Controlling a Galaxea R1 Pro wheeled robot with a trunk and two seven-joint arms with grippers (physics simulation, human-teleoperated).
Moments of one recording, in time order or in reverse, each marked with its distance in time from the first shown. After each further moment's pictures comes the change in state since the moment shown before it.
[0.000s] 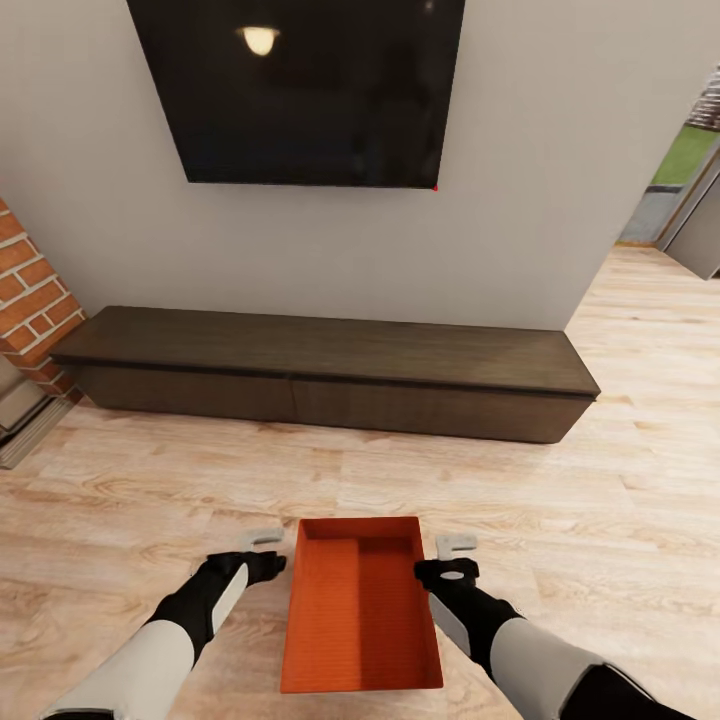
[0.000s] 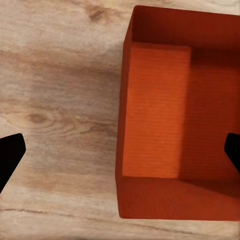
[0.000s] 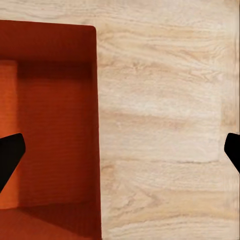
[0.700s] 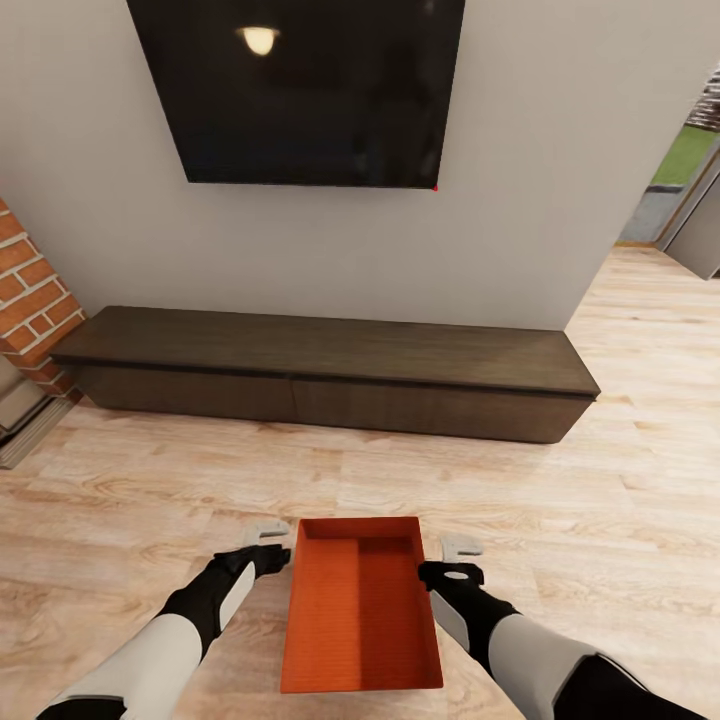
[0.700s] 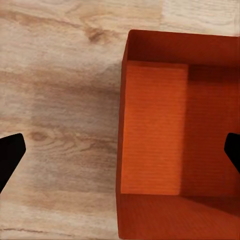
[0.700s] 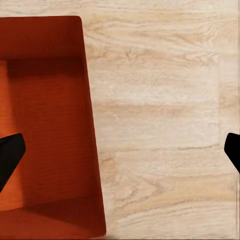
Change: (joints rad) left arm -0.025 -0.018 -0.012 0.044 -0.015 -0.087 0.021; right arm -0.021 0.011 -0.002 0.062 -0.089 -0.028 -0.012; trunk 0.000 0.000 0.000
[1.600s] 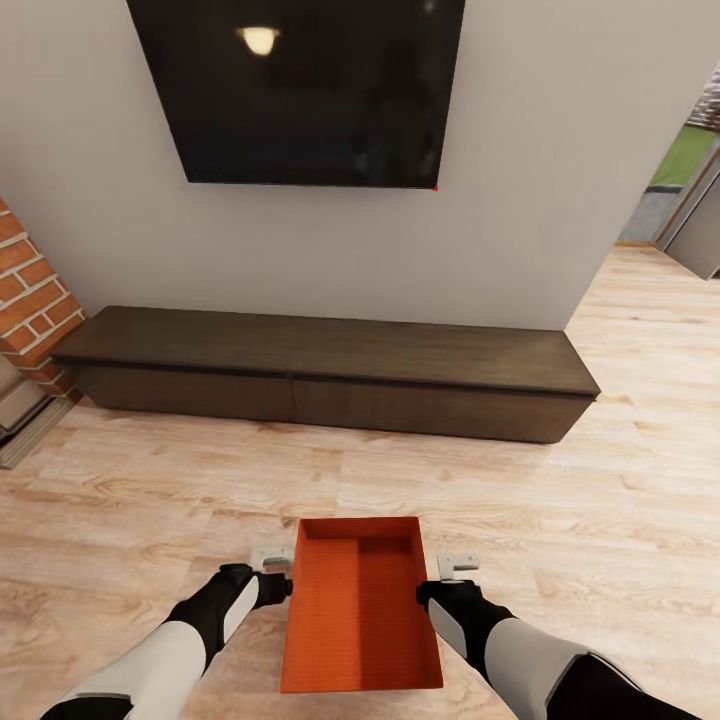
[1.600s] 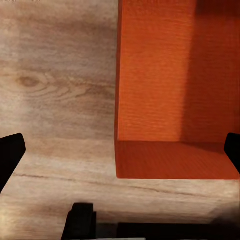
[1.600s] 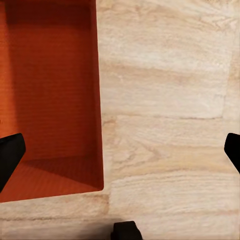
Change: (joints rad) left arm 0.000 -0.013 0.002 0.087 -0.002 0.120 0.002; right arm 0.000 0.020 0.009 0.048 0.016 0.125 0.039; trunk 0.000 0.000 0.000
